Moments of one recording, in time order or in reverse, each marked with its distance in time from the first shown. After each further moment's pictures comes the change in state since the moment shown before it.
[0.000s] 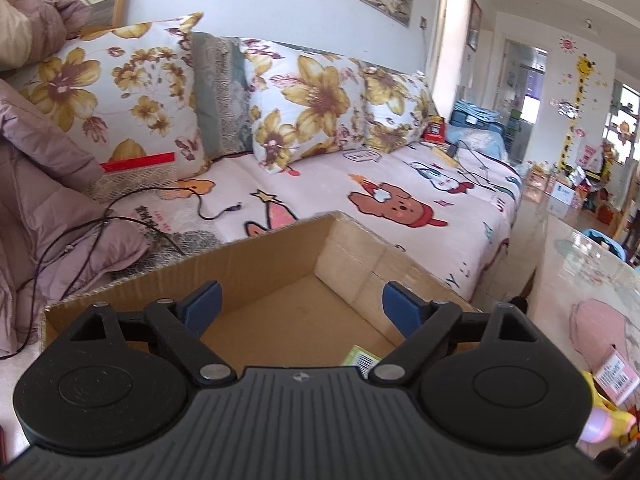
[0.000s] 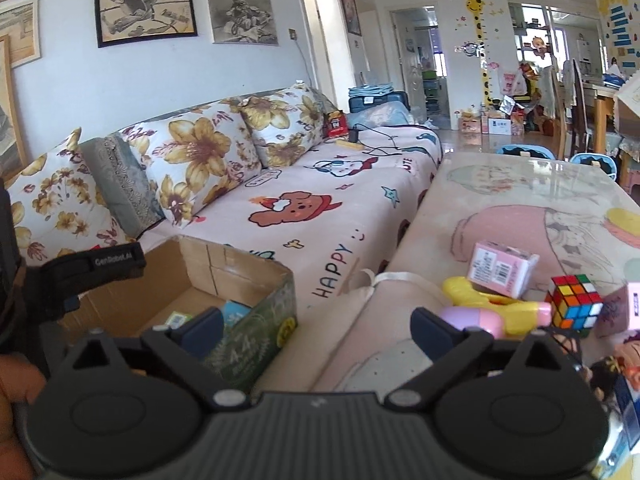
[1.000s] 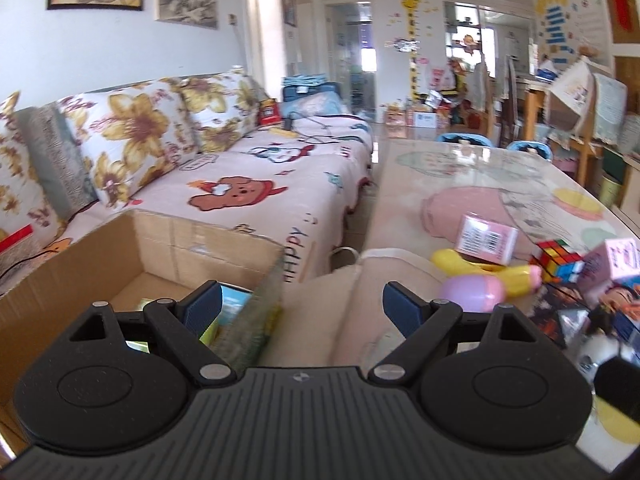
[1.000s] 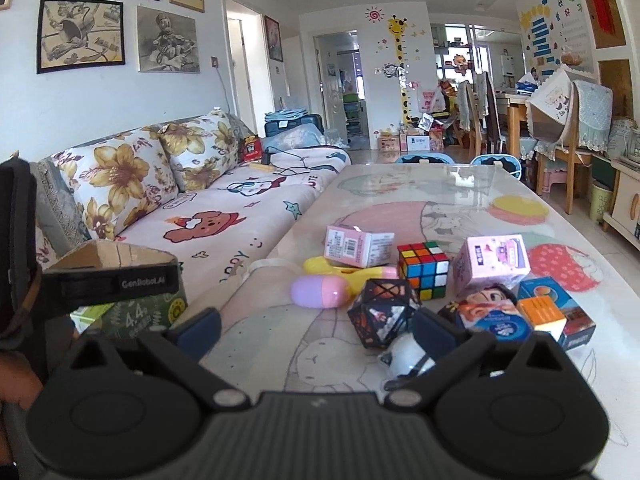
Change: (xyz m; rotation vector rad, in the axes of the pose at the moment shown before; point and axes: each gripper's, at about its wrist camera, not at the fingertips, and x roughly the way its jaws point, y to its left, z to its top) left arm -0.011 -0.059 -0.045 0.433 -0.032 -0.368; right arm -0.073 -0.077 -0.048 0.068 -0.095 -0.210
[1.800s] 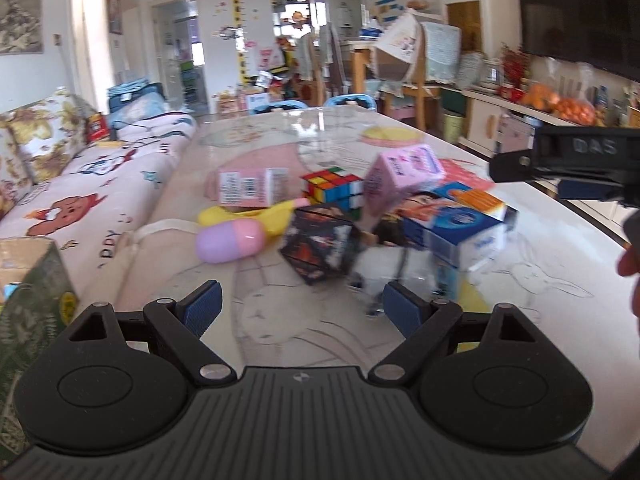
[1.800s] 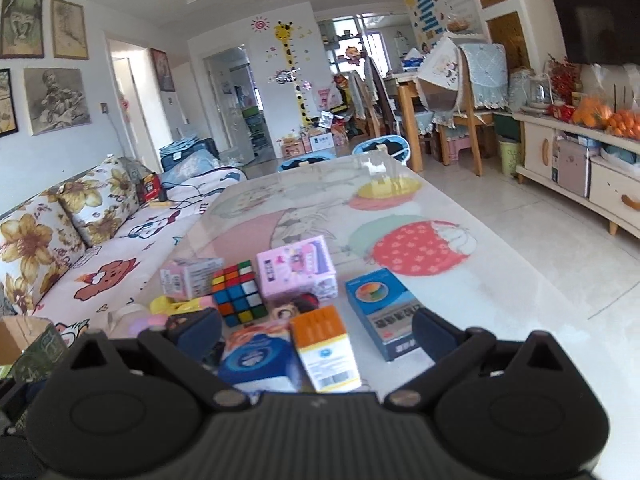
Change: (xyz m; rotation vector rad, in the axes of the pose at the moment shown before) left arm 0.005 -0.049 -0.033 0.266 0.021 -0.478; right arm -0.010 -0.152 -0.001 0.266 -0.006 -0.209
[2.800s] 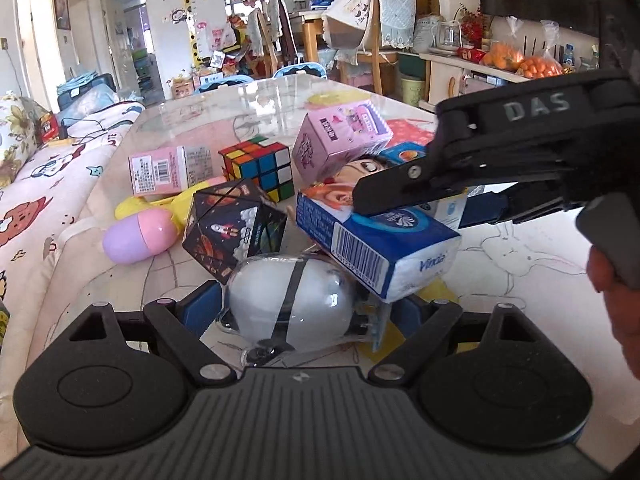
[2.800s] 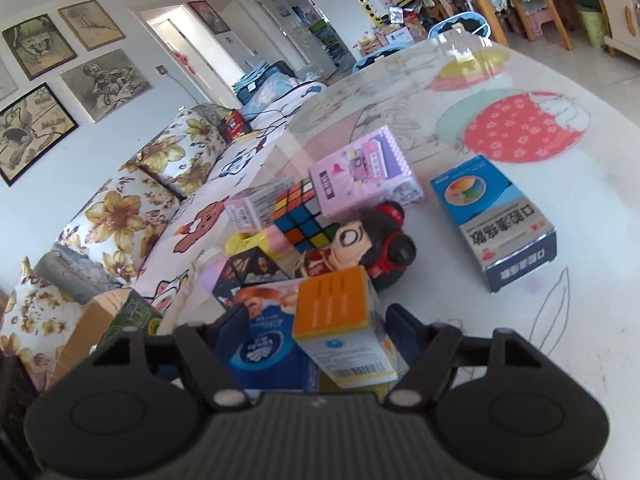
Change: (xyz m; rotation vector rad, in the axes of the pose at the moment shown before) left arm 0.037 -0.047 -0.007 0.079 0.083 -0.039; right arm 0.053 -0.015 -0.005 0.135 0.311 0.399
